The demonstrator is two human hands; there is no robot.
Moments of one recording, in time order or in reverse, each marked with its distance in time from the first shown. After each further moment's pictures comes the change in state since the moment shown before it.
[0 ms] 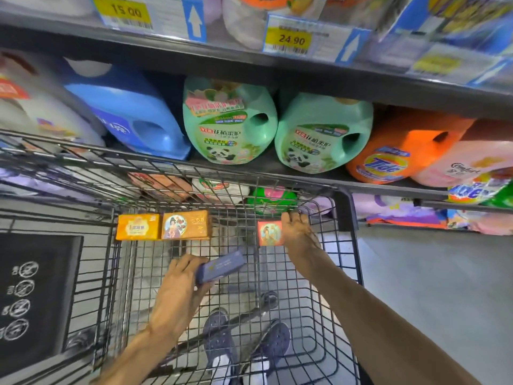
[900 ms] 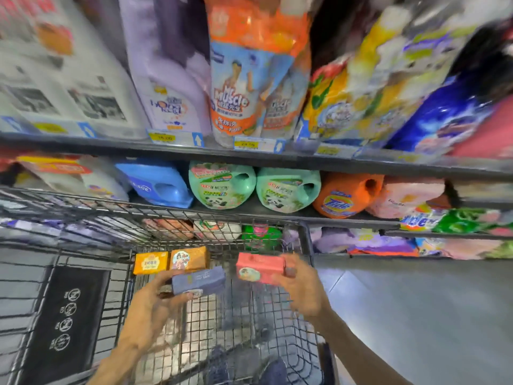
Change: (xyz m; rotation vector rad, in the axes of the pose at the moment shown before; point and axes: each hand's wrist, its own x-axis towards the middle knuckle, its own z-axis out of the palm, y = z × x) left_hand -0.047 0.039 -0.129 -0.828 0.066 -0.222; right_hand -0.150 -0.005 -0.094 1.198 0.089 0.036
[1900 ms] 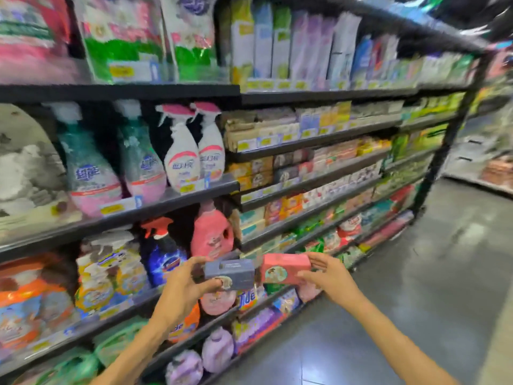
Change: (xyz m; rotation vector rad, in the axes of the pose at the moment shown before) left_hand -0.217 0.470 0.352 0.214 -0.466 0.822; right_hand -0.399 -0.136 -0.482 0.057 0.708 -0.407
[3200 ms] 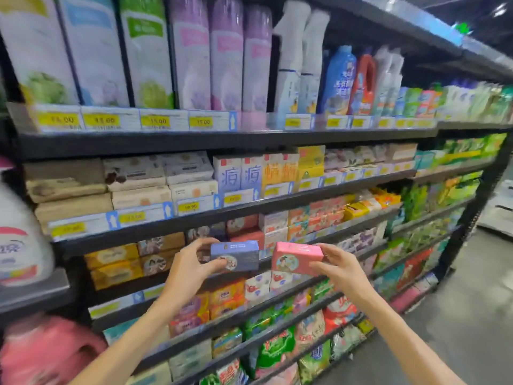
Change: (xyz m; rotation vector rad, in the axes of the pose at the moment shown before) left_hand 0.433 0.107 0.279 0.131 0.241 0.096; right_hand 0.437 0.081 -0.326 -0.052 -0.025 -0.176
